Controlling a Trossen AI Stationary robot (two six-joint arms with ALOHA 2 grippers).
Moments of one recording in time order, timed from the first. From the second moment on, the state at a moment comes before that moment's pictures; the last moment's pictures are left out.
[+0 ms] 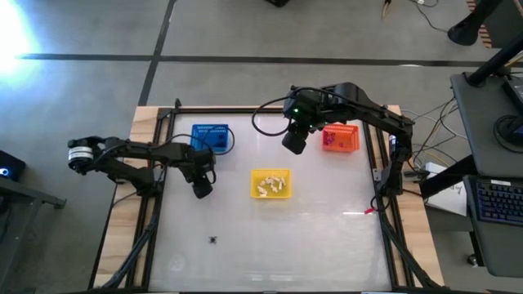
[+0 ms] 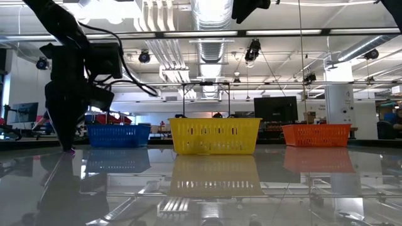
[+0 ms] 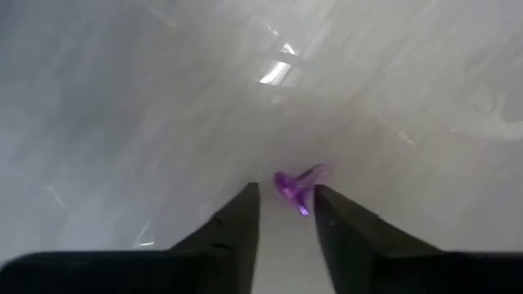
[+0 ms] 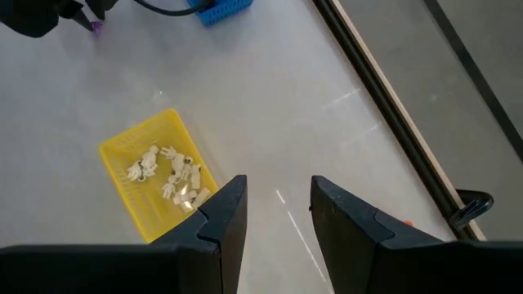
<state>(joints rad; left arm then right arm) 0.25 1.31 0.55 -0.68 0.18 -0.35 -0.18 1.87 2.35 -1.57 0.18 0.26</state>
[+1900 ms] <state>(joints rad) 0.37 1.32 1.01 -0.67 0.16 0.20 -0.17 1.95 2.35 -1.57 0.03 0.08</state>
